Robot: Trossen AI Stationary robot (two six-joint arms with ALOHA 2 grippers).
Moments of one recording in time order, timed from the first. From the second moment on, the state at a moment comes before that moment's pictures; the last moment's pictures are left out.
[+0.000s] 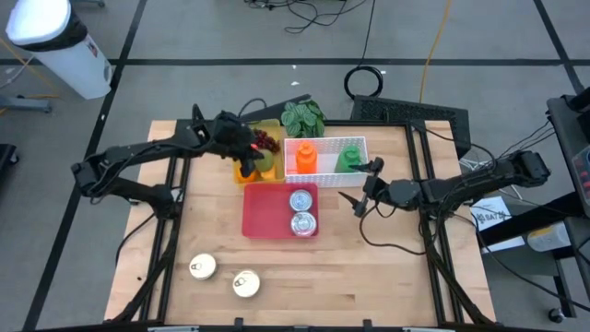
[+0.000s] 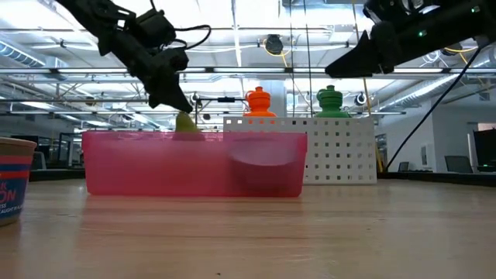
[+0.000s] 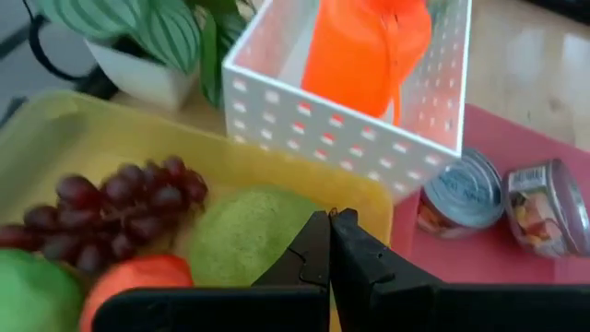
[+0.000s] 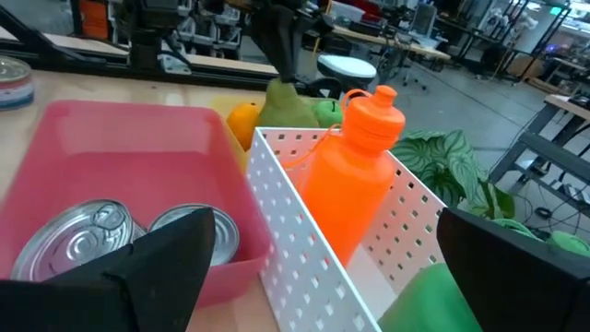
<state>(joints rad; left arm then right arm) 0.57 1.27 0.82 -0.30 0.29 0.03 0.16 0.98 0.48 0.34 0.60 -0.09</state>
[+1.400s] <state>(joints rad) 0.51 1.22 0.87 -0.65 0.02 -0.06 0.16 0.98 0.48 0.32 0.60 -0.09</state>
